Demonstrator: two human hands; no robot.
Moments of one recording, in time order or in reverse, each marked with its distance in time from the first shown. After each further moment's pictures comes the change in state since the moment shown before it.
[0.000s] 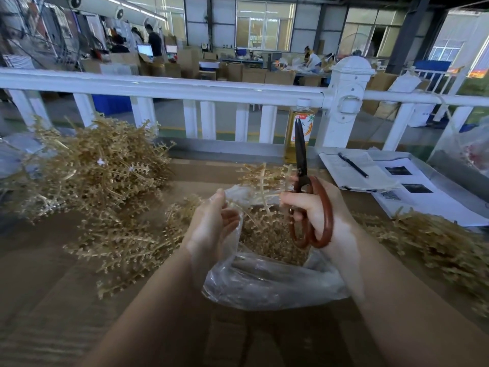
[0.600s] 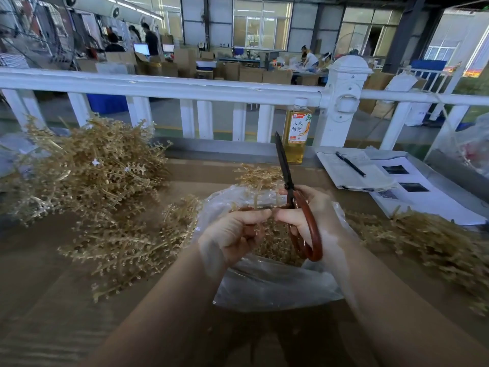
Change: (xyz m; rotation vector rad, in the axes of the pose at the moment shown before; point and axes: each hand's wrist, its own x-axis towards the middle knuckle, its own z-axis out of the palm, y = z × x) left_hand -0.006 -0.004 0.024 -0.016 -0.282 -0.275; right_hand -0.004 0.010 0.002 -0.224 -0.030 -0.050
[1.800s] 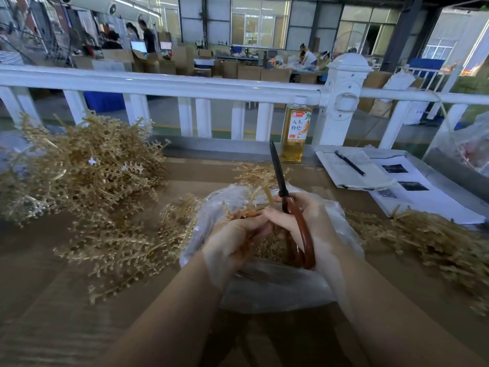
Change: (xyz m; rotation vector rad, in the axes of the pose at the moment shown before) left_hand 0.010 -0.015 -0.001 -0.205 -0.059 0.050; right_hand -0.001 0.019 0.010 -0.049 0.038 -0.046
